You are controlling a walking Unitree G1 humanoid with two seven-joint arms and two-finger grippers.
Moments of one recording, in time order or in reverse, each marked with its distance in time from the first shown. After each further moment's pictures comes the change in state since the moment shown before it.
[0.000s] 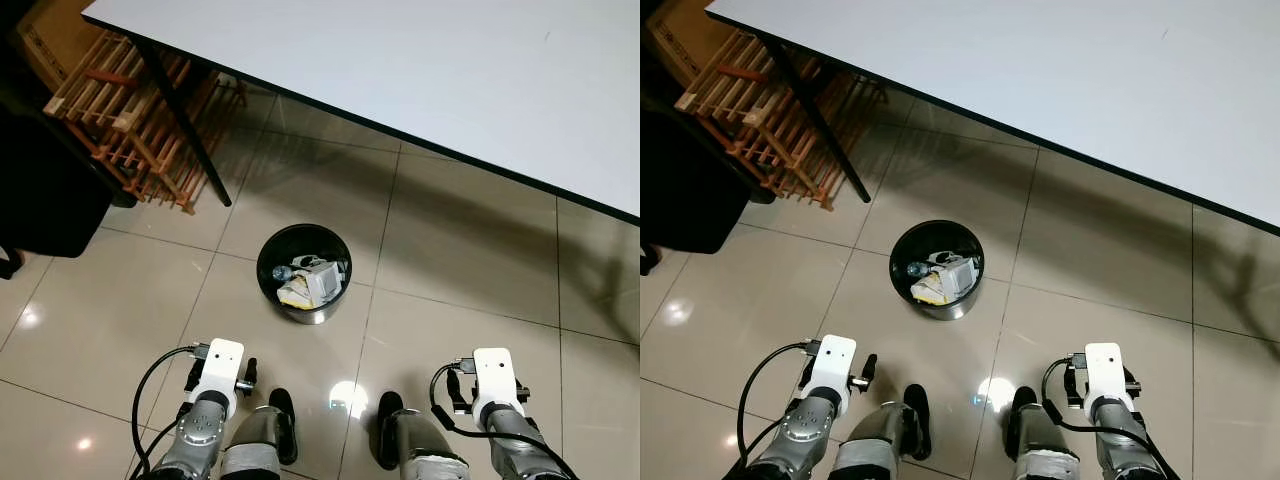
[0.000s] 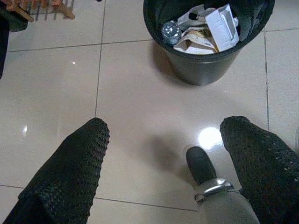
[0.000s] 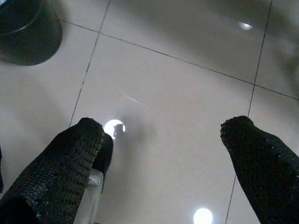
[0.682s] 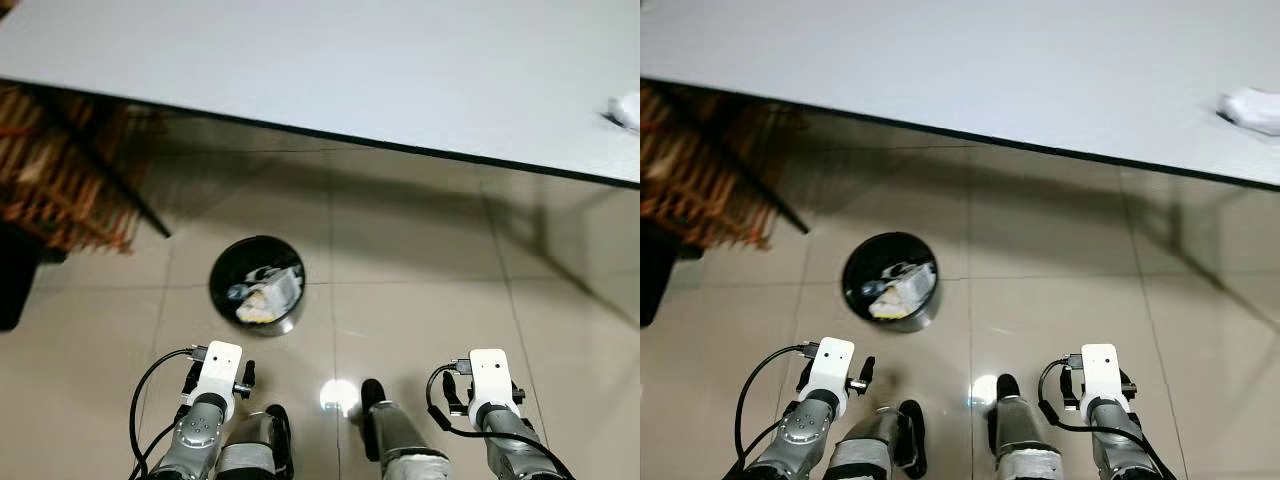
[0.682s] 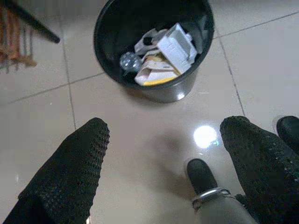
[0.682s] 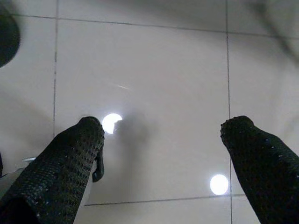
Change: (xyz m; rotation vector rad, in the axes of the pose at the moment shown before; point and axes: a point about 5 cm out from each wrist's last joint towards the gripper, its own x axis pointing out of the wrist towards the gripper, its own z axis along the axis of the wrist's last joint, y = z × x) left arm -0.001 0.002 -0.003 0.003 0.007 0.001; right arm 0.000 0.005 -0.001 0.008 0.020 0.011
